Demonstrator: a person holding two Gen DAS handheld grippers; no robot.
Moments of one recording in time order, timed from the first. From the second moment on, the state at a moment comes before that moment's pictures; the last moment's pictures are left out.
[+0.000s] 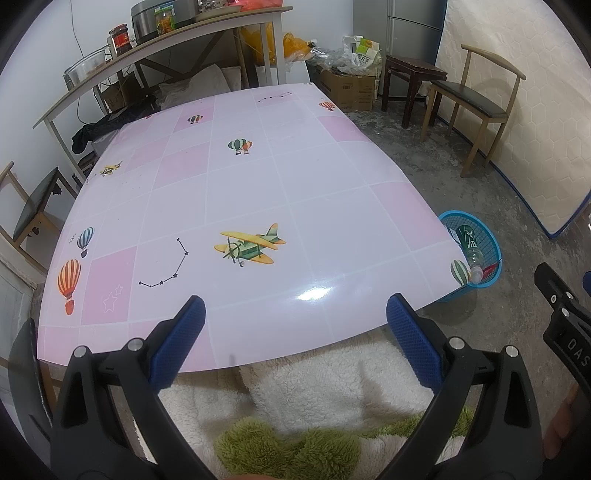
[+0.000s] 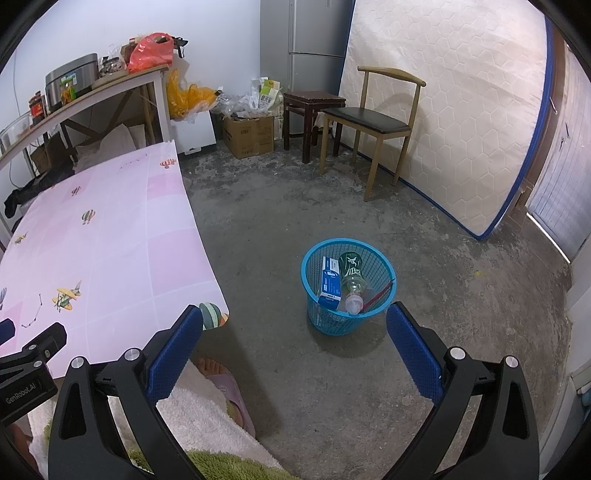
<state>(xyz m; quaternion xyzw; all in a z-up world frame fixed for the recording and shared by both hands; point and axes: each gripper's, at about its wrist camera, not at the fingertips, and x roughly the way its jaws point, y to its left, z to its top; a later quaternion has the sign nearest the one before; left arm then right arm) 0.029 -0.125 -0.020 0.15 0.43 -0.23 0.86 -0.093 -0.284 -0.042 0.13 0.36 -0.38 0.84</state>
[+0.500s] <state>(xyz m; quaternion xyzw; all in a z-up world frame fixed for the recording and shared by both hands) 0.028 -0.126 -0.020 0.15 0.43 -0.23 0.86 -0.094 -0.283 -0.041 0.13 0.36 -0.38 0.84</state>
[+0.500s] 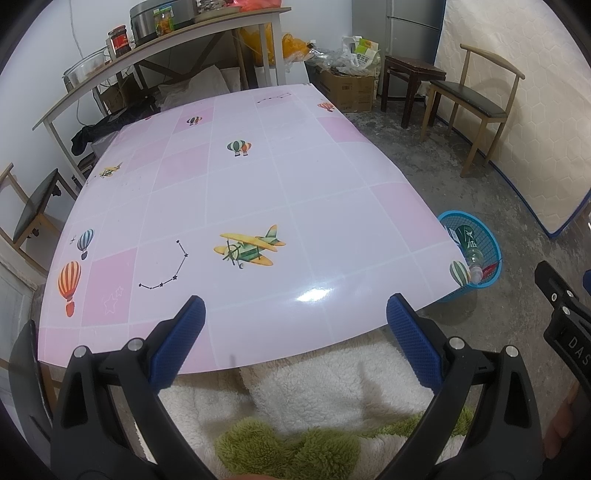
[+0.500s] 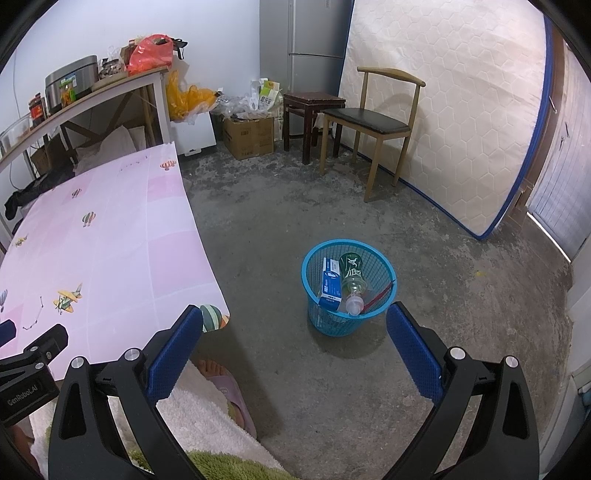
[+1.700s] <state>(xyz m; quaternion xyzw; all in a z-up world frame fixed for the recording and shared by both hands) 0.025 -0.129 -0.020 0.15 0.44 -0.23 0.86 -0.093 -0.277 -0.041 0.14 0.36 -0.38 0.84</state>
